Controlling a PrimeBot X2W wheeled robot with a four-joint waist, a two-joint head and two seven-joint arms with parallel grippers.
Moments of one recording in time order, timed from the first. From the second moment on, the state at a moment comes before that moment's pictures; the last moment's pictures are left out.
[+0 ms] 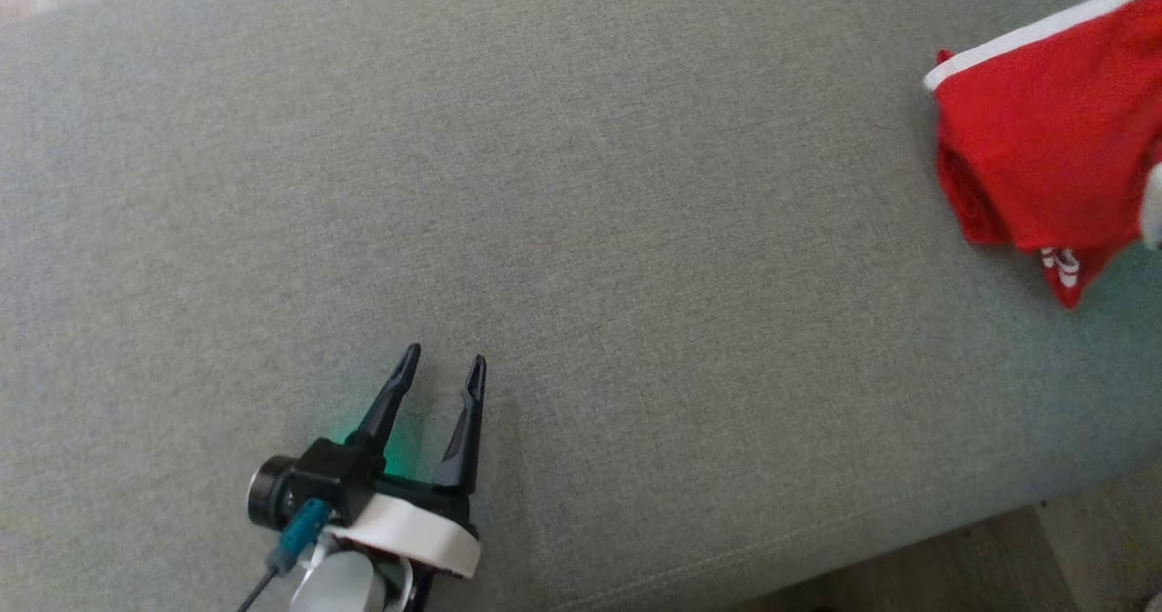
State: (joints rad) left arm -0.14 0.05 -0.31 0.38 -0.23 -0.13 -0.26; right arm -0.87 -0.43 -0.05 1.10 -0.25 0.13 -0.23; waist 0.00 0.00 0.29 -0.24
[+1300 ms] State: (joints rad) left arm -0.08 0.05 -0.09 0.39 -0.24 -0.04 -0.26; right arm -0.25 -0.05 -0.01 0.57 0.14 0.13 -0.25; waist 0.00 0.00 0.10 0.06
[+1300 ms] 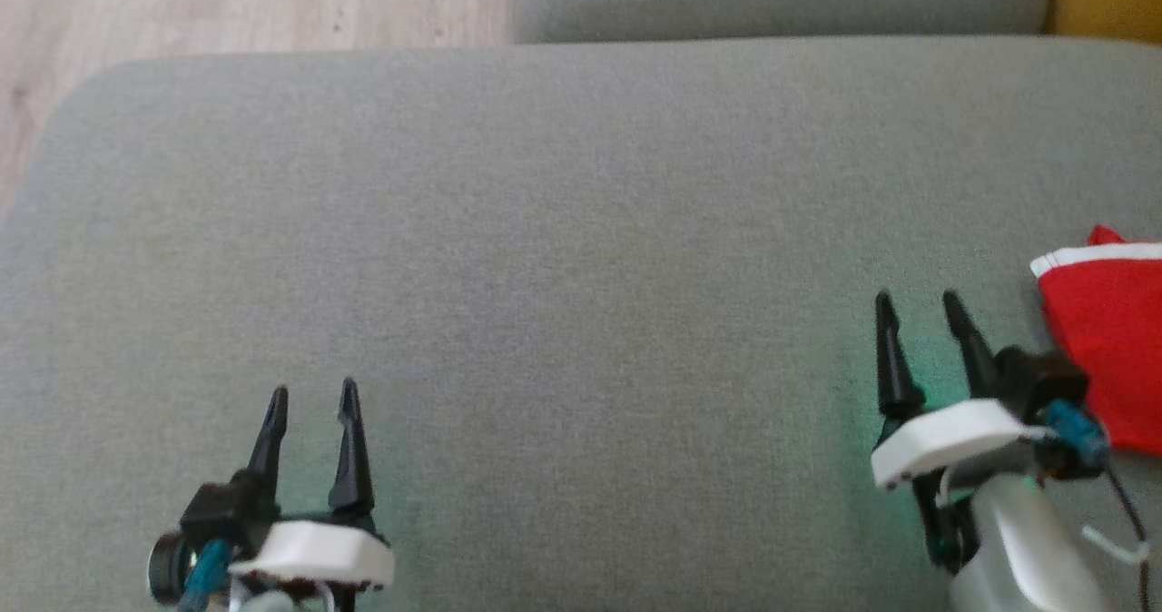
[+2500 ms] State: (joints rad) left arm 0.07 0.04 -0.03 0.50 -0.40 -0.06 -0.23; right arm -0.07 -0.04 0.05 0.62 0.25 0.13 -0.23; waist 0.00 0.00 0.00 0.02
